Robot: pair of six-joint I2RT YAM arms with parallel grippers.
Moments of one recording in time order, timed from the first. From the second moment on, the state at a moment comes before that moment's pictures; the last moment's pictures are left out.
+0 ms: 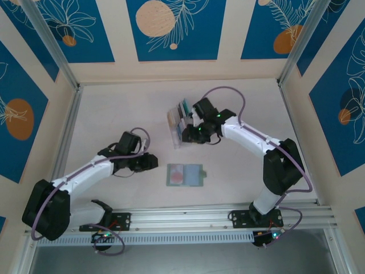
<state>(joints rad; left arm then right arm) -0.48 1.21 0.66 -0.46 0.42 -0.63 0.58 1.66 1.33 -0.75 -0.35 0.55</state>
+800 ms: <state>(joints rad) -0.40 1.72 1.01 -0.24 0.61 -0.65 0.52 2.02 1.70 -0.87 -0.34 0.43</state>
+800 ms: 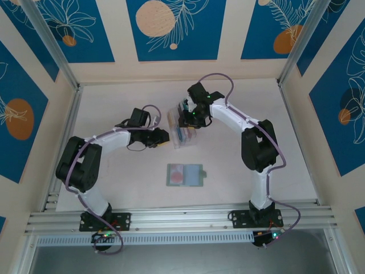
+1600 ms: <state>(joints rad) -0.40 1.80 1.04 -0.18 0.63 -0.68 0.48 2.04 1.72 -0.86 -0.44 0.43</state>
